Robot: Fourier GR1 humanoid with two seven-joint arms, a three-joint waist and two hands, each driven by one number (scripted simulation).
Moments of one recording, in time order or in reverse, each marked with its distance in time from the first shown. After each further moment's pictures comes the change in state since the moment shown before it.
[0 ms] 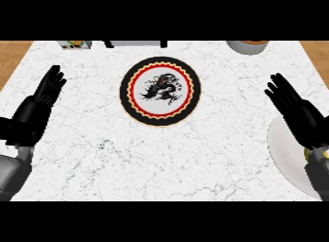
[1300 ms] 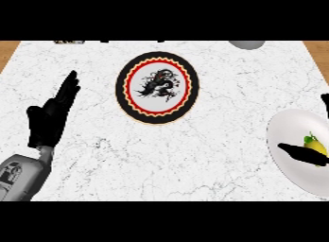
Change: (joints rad) left arm -0.007 -0.101 -0.029 -0.033 -0.133 0.109 0.216; right arm 0.201 -0.151 0.062 -0.055 0.742 -0.664 0.022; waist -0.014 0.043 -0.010
